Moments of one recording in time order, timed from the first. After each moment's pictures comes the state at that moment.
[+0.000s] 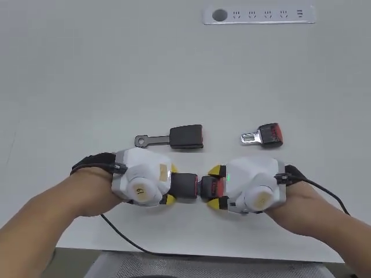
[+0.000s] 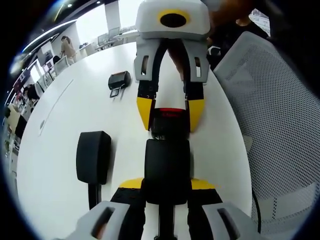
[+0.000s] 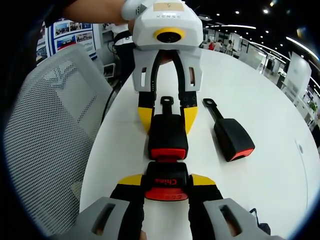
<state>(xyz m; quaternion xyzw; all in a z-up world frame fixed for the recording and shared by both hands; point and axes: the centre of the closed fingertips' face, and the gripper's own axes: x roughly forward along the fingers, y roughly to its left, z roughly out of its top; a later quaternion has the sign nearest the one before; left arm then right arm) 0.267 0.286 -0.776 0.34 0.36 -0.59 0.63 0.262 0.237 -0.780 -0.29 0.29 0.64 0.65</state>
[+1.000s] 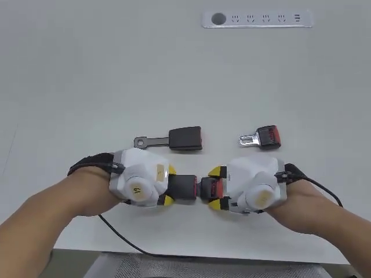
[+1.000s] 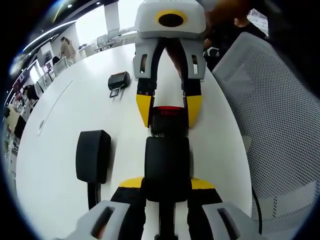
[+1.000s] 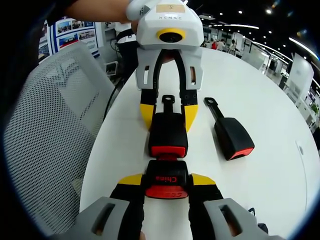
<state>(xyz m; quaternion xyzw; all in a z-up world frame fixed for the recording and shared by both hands) 0.268 0.288 -0.778 0.33 0.36 -0.60 0.63 0.265 0.220 -0.772 -0.29 0.29 0.65 0.64</state>
